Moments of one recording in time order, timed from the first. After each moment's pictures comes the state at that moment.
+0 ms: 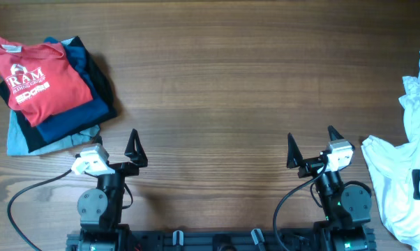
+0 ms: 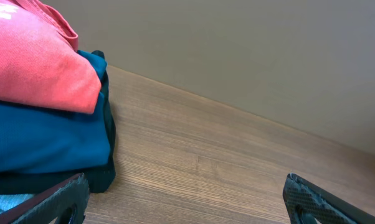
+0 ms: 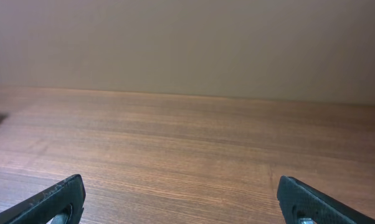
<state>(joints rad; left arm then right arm) -0.04 0.01 0.01 -0.07 -0.05 -0.36 0.12 0.02 0.03 -0.07 -0.07 0.01</state>
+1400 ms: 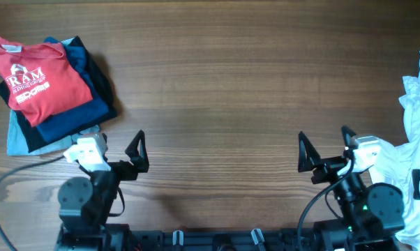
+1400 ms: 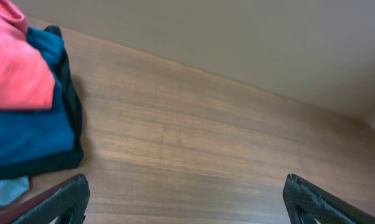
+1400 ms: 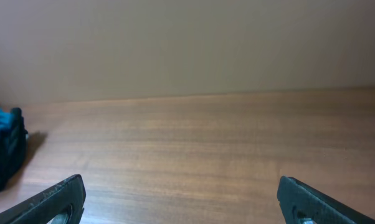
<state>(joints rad) -0.04 0.27 0.43 -0.44 0.12 -0.36 0.11 0.20 0.49 -0.45 -0.09 0.13</state>
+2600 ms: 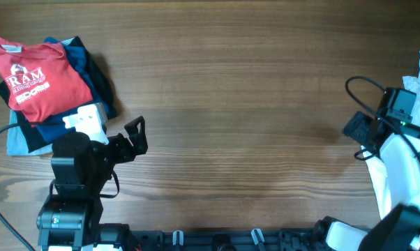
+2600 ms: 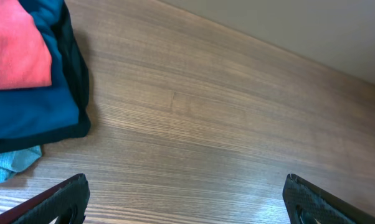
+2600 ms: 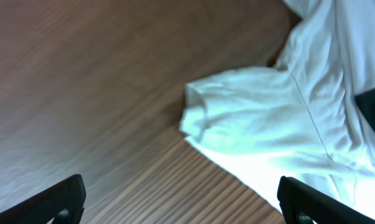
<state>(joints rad) -0.04 0.65 0.72 -0.63 0.12 -0.36 -0.40 1.41 0.84 -0.68 0.23 0.29</state>
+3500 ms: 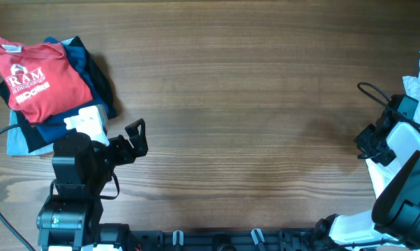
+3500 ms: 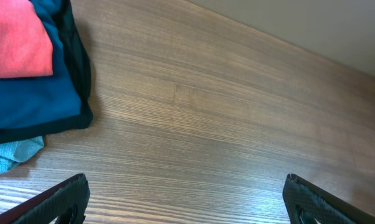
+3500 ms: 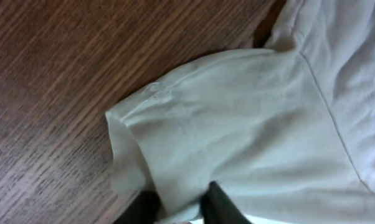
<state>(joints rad) -0.04 0.65 0.72 -0.66 0.12 -0.36 -0.52 1.67 0.85 -0.57 0.22 0.31</state>
